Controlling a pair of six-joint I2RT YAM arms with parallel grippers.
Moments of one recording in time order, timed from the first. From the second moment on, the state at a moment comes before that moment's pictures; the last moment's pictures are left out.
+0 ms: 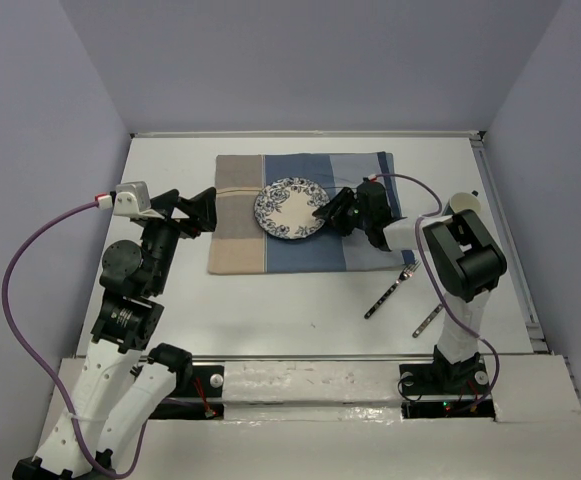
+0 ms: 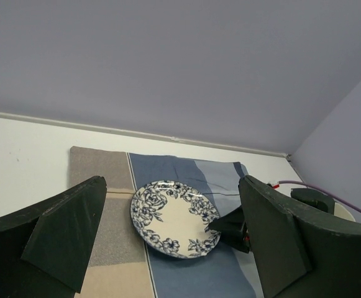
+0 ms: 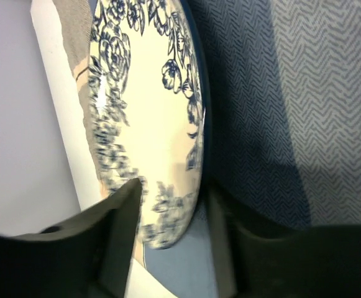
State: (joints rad) left arm -0.35 0.58 0.76 0.00 -0.15 -0.37; right arm 0.41 1.94 1.00 0.42 -0.27 1.08
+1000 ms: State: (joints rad) left arm -0.39 0.49 0.76 0.00 -0.14 -0.37; right arm 0.41 1.28 0.80 -0.04 0.03 0.76
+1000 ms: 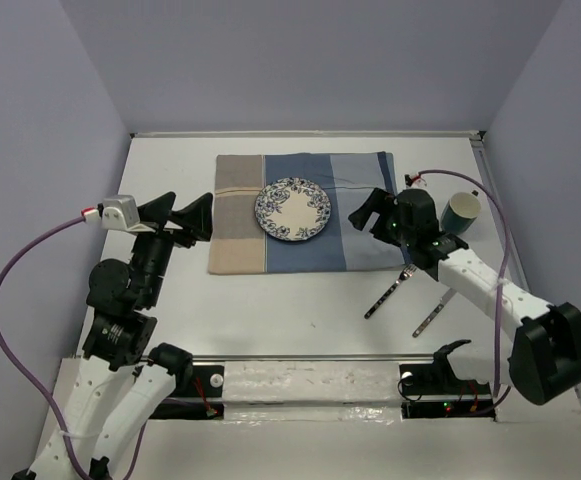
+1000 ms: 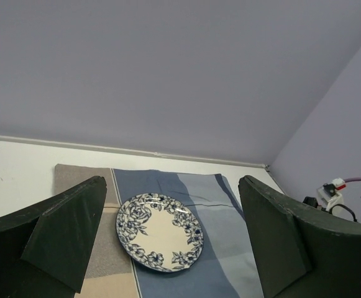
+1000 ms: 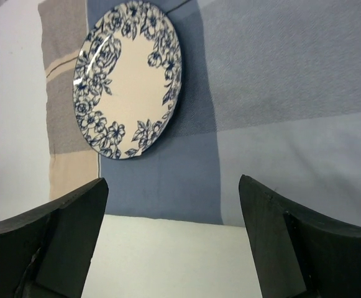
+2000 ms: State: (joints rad) left arm -0.55 0.42 0.76 0.02 -0.14 -0.36; right arm -0.08 1.39 1.30 -0.49 0.50 0.37
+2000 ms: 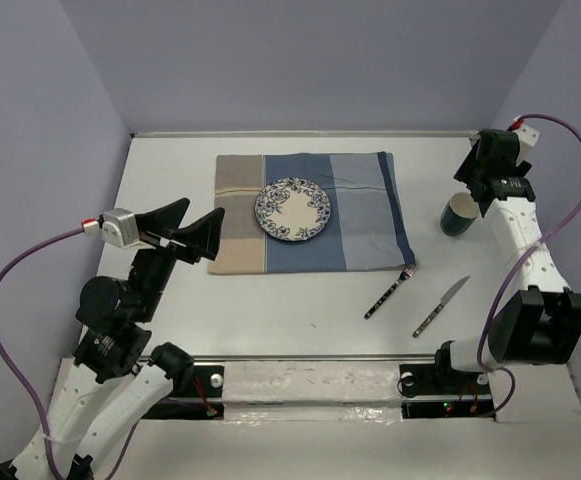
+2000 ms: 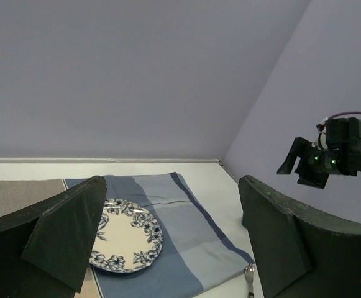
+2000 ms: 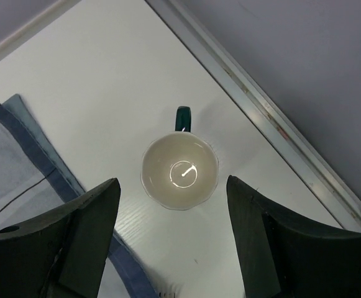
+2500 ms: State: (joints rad) left arm -0.58 0.42 0.76 0.02 -0.15 -0.35; right arm -0.08 1.63 1.30 -0.48 0.33 0.40
